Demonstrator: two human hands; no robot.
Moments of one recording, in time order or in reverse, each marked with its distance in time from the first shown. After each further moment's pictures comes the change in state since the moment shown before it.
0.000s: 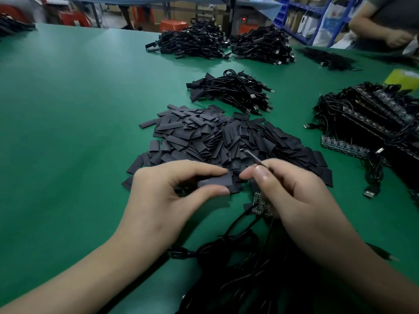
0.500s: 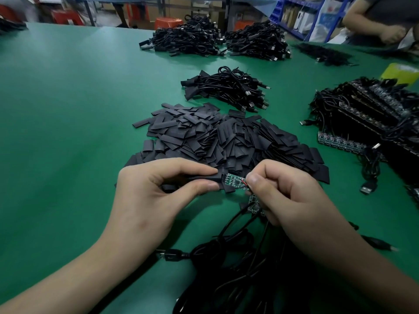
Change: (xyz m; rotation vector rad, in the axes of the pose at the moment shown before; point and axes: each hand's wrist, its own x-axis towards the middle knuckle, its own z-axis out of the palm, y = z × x) left_hand 0.001 0.001 0.000 -0.123 0.033 -0.085; right_hand -0.001 0.002 -0.004 0.041 -0.080 0.005
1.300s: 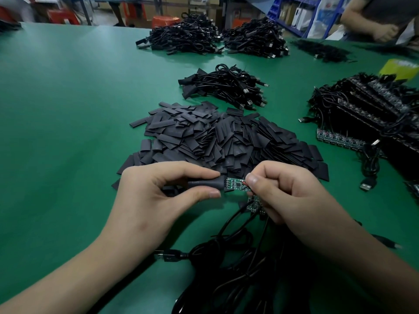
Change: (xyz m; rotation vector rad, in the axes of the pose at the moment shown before) left_hand 0.001 0.000 -0.002 0.045 -0.097 0.034; right_hand 0.004 0.004 -0.006 0.079 -0.051 0.096
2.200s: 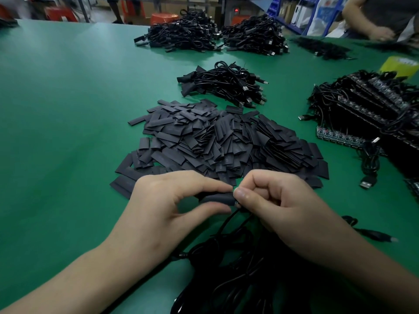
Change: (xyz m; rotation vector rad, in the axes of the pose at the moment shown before) left_hand -0.004 0.005 0.004 0.223 -0.159 0.194; right_hand -0.003 0.001 0.006 -0.043 -0.103 -0.033
